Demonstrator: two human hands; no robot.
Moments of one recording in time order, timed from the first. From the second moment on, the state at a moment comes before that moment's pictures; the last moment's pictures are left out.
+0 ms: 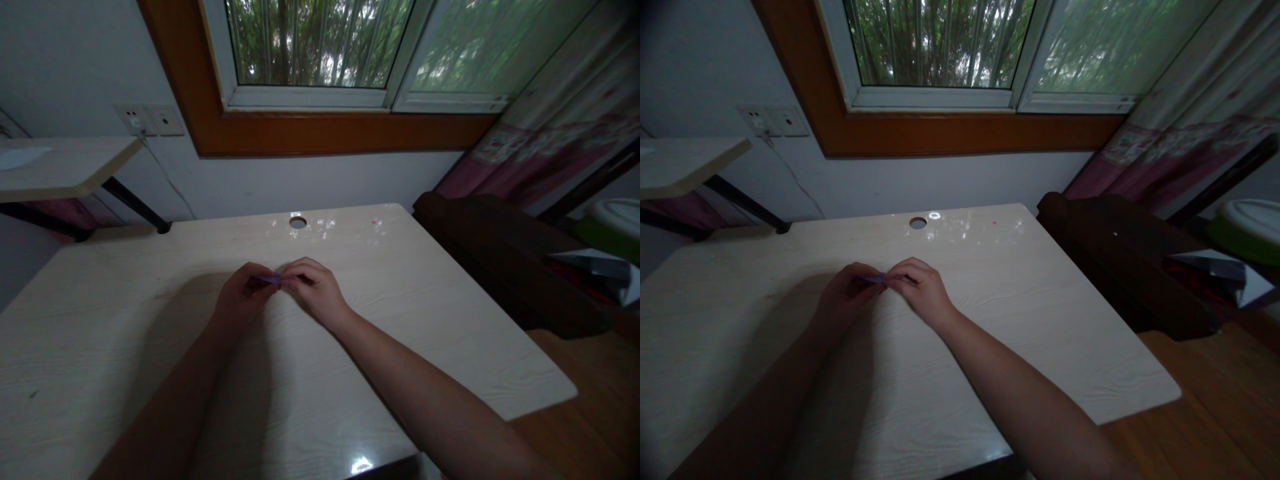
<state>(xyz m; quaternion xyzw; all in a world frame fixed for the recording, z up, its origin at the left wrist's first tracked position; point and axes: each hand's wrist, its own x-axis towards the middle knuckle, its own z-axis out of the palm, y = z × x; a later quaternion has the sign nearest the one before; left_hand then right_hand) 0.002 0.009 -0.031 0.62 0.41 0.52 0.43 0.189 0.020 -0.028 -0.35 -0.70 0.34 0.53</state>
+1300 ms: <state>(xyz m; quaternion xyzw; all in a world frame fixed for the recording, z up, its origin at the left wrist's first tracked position) 0.003 0.010 -0.037 0.63 0.40 0.54 0.38 0.184 0.022 -0.042 -0.35 -0.62 0.47 0.52</state>
